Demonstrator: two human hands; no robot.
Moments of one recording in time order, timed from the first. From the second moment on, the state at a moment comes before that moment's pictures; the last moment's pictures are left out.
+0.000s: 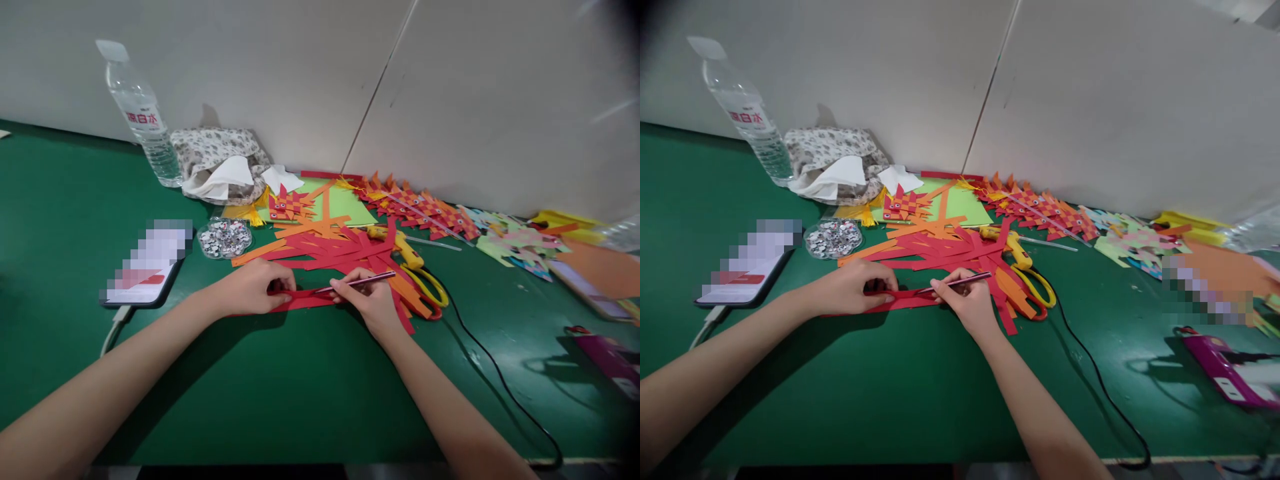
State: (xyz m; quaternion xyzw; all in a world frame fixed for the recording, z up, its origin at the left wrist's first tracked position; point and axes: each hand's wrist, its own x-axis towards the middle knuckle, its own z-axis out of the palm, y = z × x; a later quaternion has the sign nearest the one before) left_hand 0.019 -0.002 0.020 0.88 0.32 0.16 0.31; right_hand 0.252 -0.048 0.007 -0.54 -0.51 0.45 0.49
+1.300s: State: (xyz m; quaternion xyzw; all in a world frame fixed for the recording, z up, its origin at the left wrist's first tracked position) left_hand 0.019 -0.001 0.019 0.88 0.32 0.14 0.33; right_hand 0.275 -0.050 0.013 -0.49 -0.48 0.37 0.63
